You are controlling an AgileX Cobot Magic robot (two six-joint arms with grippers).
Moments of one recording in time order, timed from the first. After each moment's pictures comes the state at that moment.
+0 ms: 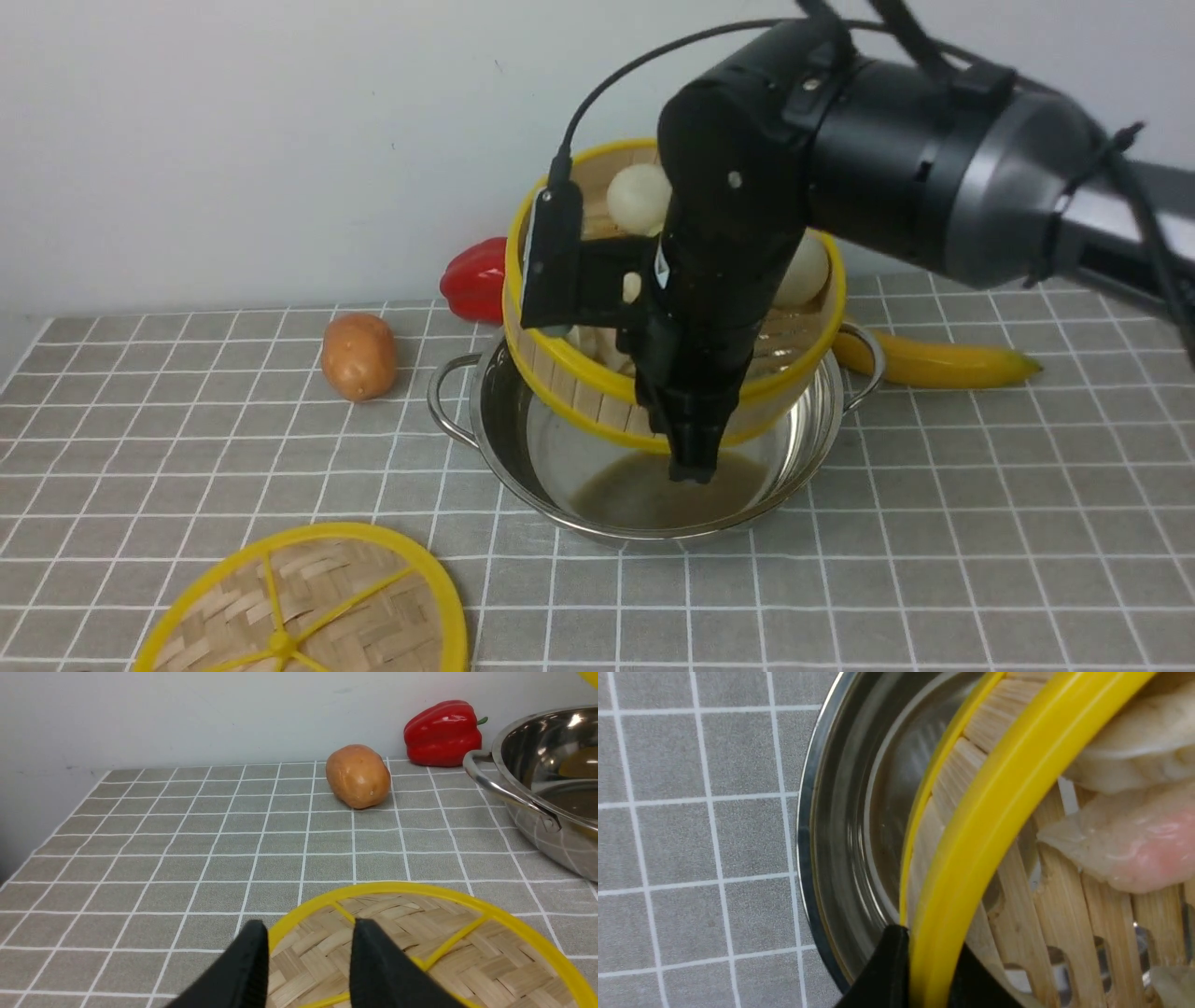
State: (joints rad) right arm 0.75 1.98 -1.81 -0.06 1.27 -0.63; left arm 0.07 0.00 0.01 -0.04 0.34 0.09
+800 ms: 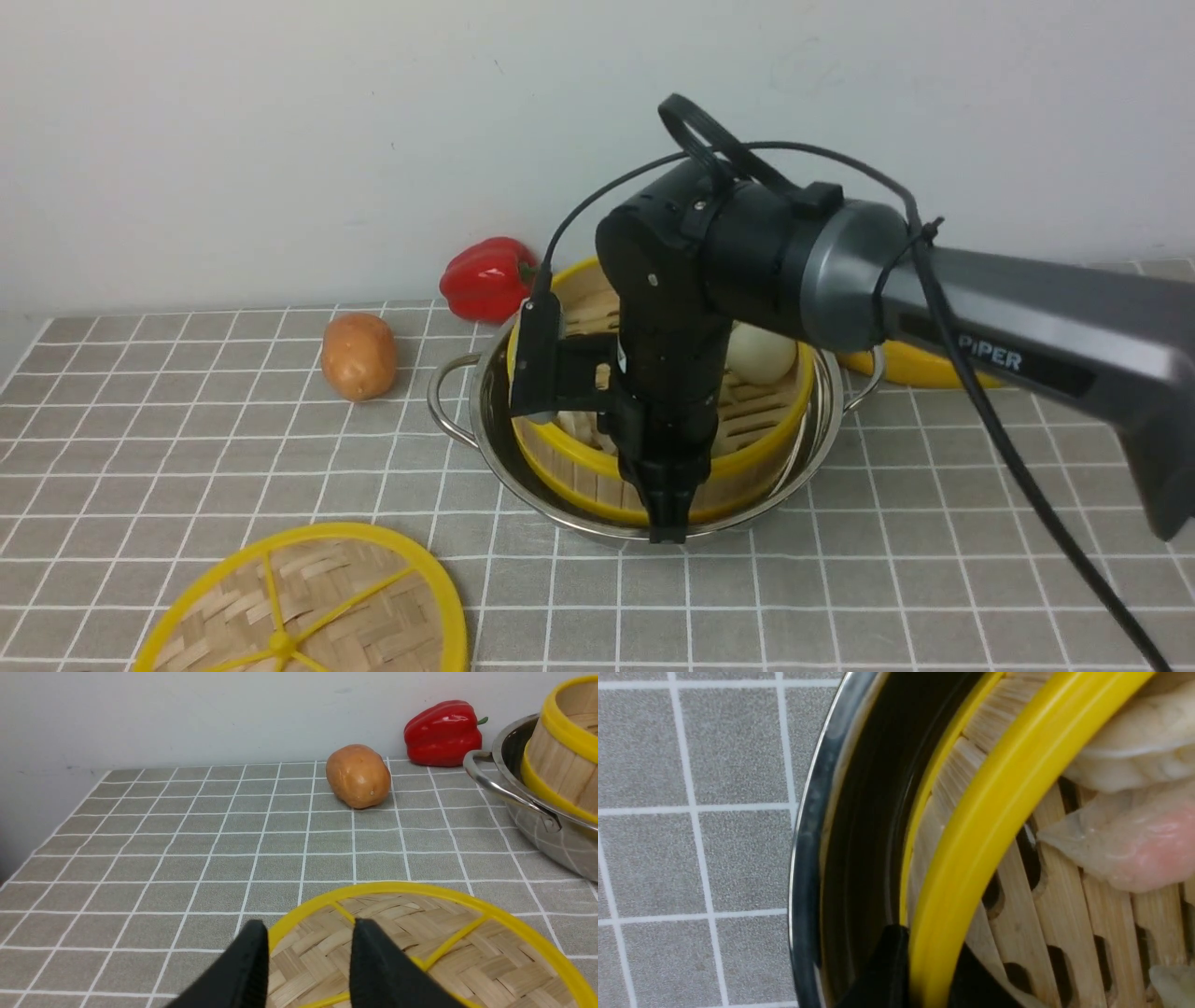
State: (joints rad) right arm 0.75 2.16 -1.84 -0.03 1.26 -0.66; left arm 0.07 0.00 0.01 -0.04 0.34 0.09
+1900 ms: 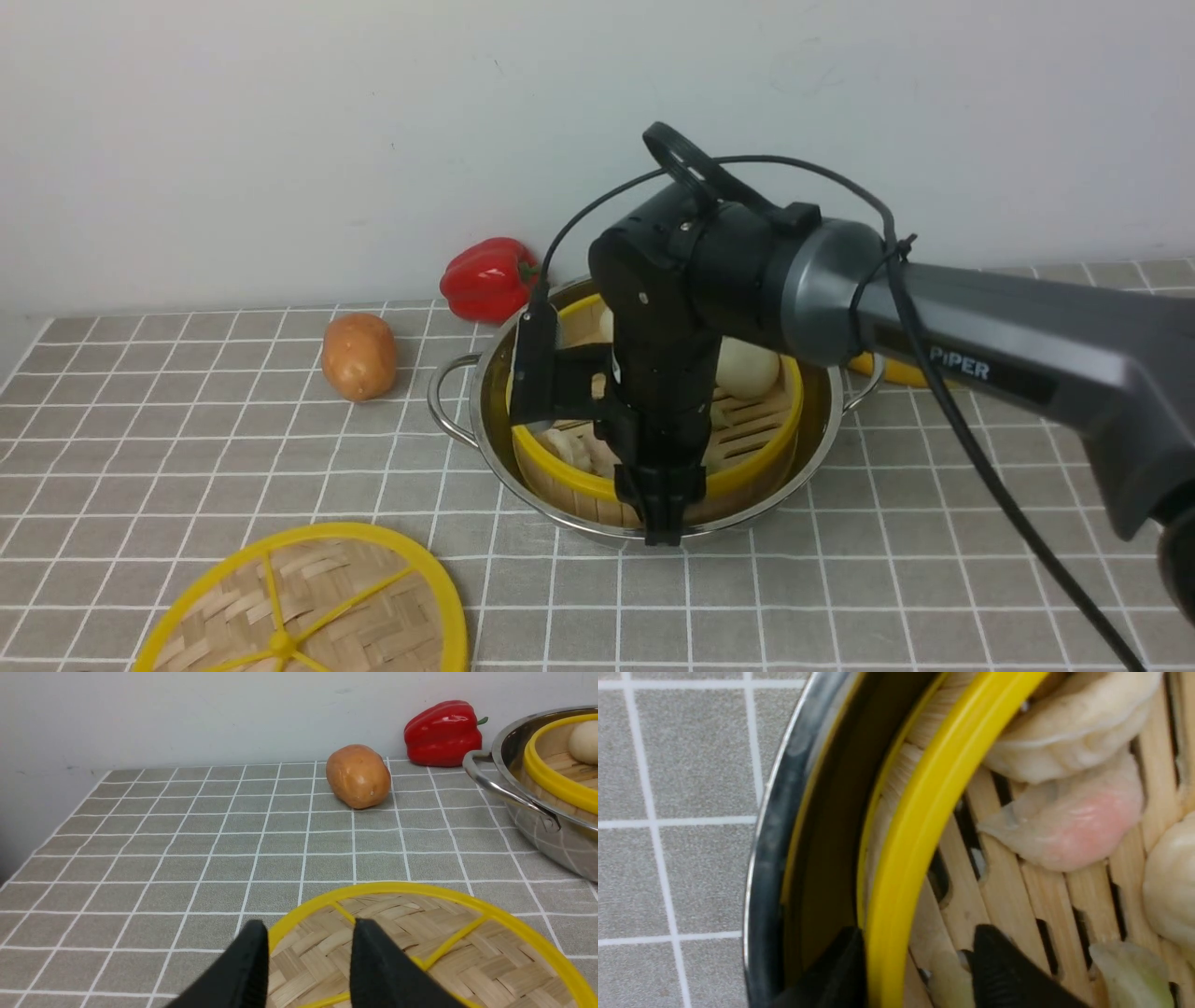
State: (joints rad) right arm 0.75 2.20 -1.85 -0.05 1.23 -0.65; left arm 0.07 0.00 0.01 -0.04 0.34 0.09
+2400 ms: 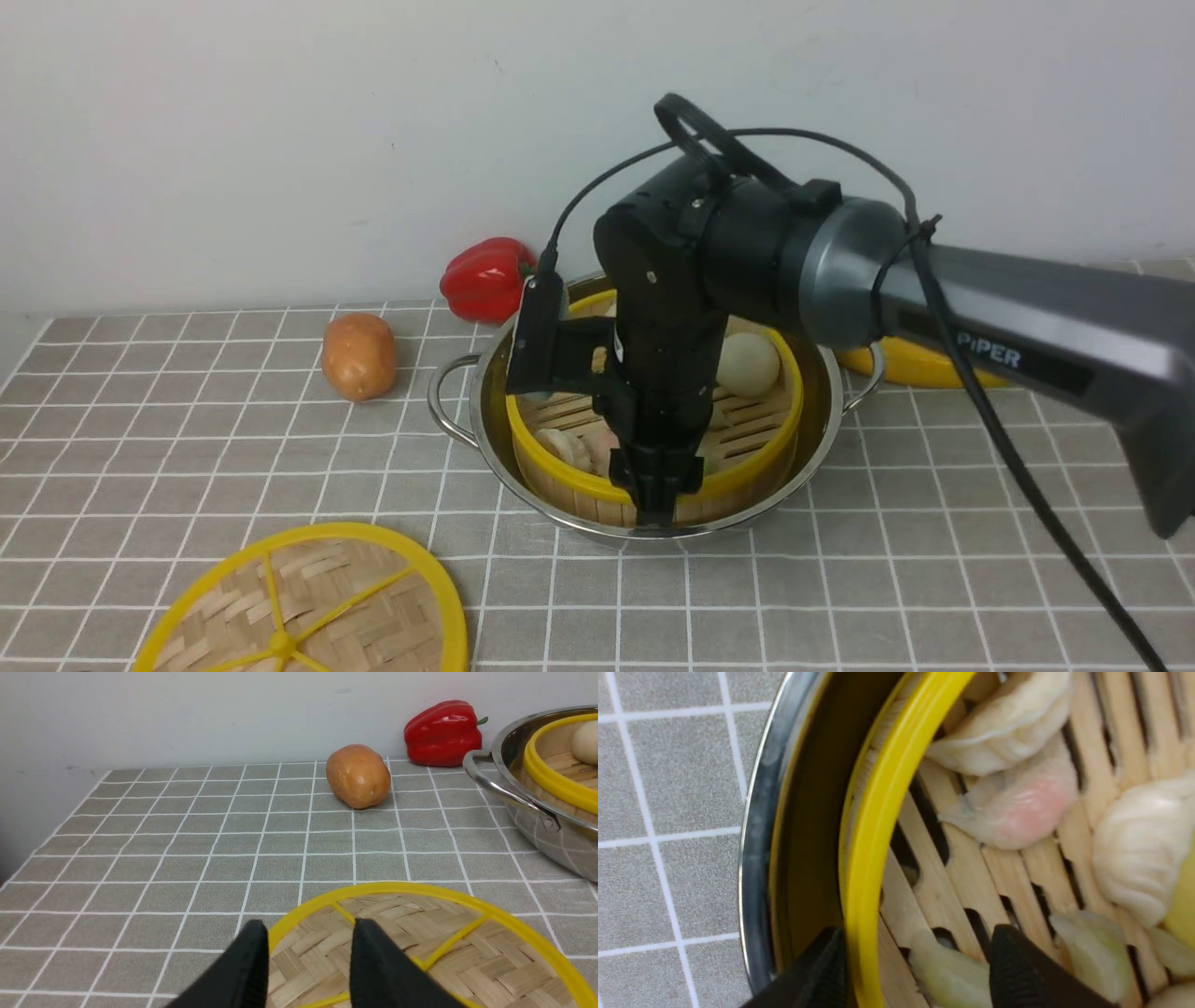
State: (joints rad) right arm 0.75 2.15 -1.85 -0.06 1.23 -0.58; left arm 0.07 0.00 0.01 -0.04 0.34 0.09
